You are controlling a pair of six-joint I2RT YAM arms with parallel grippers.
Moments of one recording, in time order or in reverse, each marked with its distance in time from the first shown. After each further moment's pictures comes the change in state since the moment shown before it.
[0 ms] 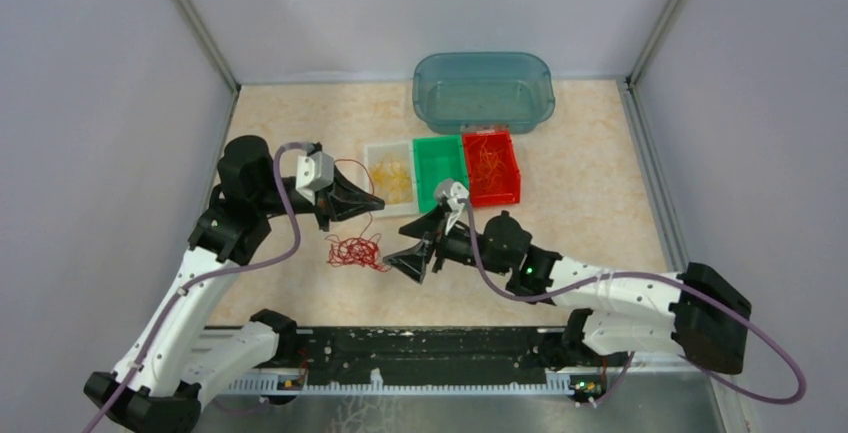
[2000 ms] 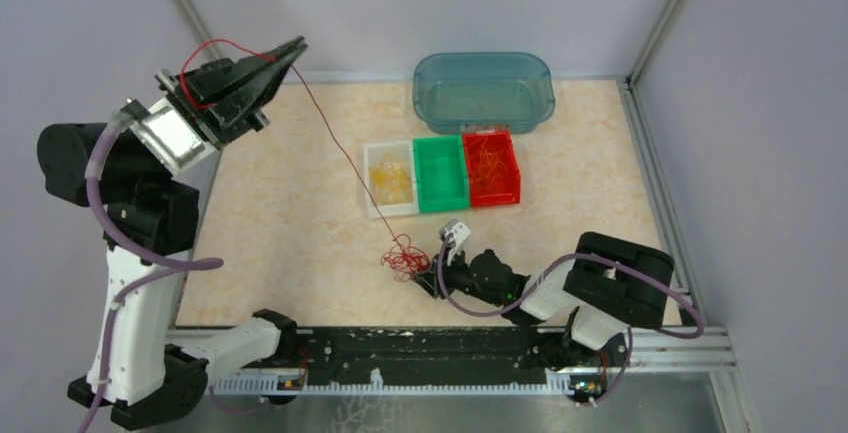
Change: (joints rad) left arm -0.005 0.160 0.706 0.368 -0.321 0.015; right arm 0.037 0.476 -0.276 0.485 0.205 0.060
